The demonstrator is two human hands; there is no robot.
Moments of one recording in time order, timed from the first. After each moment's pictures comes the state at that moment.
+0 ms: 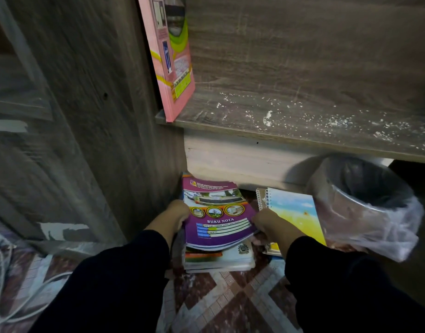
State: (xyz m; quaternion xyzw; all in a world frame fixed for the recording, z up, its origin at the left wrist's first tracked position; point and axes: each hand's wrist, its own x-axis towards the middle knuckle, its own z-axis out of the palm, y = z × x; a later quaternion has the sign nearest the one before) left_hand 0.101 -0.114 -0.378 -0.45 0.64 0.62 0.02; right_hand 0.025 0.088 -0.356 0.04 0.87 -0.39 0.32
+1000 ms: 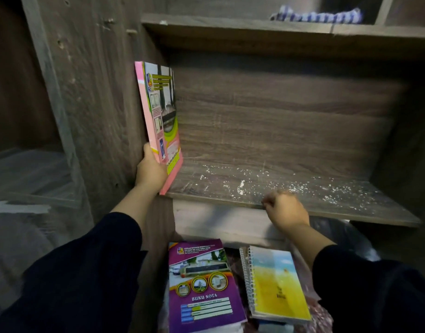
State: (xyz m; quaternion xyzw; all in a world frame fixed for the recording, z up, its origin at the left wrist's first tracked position) left_hand 0.081 -0.148 -0.125 -0.29 0.79 0.40 -0.35; right_hand -0.014 0.137 -0.176 -0.20 0.96 -0.16 -0.12
